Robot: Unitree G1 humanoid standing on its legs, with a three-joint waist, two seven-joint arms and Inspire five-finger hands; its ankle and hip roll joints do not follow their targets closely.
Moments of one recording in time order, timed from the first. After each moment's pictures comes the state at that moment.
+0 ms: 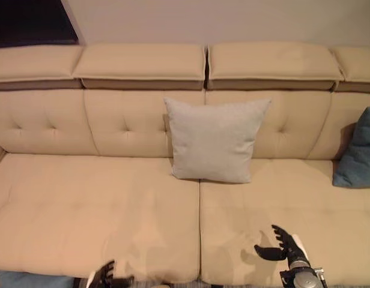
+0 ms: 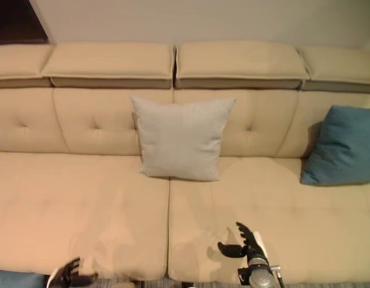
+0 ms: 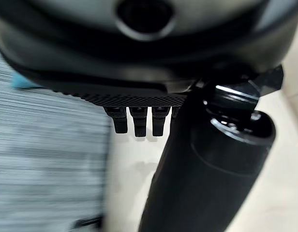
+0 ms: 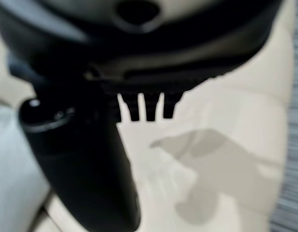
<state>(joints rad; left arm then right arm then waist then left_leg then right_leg) 0.16 0.27 -0.04 1.10 -0.13 -0.15 0.10 0.10 -0.40 0.09 0.82 0.01 -0.15 -0.13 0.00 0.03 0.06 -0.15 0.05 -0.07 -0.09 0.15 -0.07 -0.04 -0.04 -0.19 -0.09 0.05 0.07</state>
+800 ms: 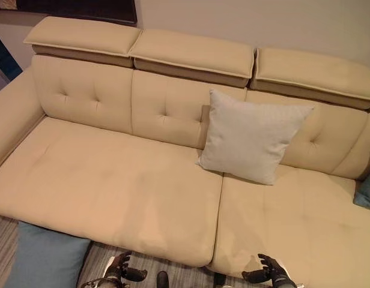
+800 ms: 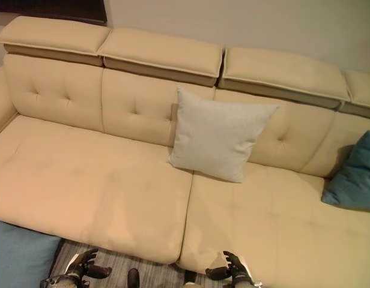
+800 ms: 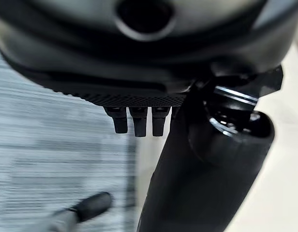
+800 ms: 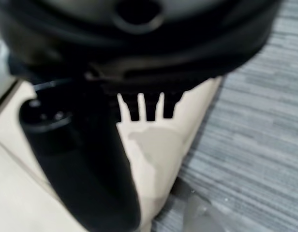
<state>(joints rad) -0.02 0.29 -0.12 1.22 -0.07 -0.14 0.11 -0.06 -0.28 0.15 1.14 0.00 -0.10 -0.14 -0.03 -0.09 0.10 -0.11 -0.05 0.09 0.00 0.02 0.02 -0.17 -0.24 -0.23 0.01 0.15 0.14</state>
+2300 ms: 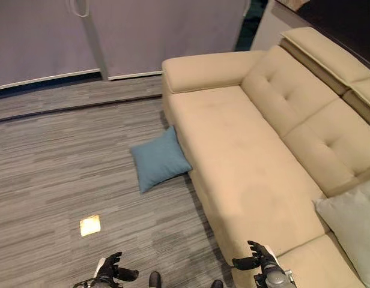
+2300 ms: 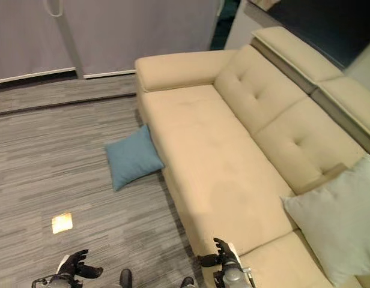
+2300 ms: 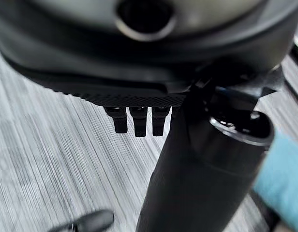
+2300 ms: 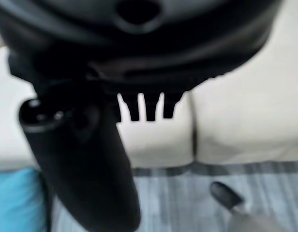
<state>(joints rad) -0.03 0.34 -0.11 1.18 -0.08 -0.13 0.15 -0.06 -0.25 0.20 1.05 0.00 -0.08 -0.15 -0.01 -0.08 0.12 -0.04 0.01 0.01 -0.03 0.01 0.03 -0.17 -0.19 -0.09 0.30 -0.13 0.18</state>
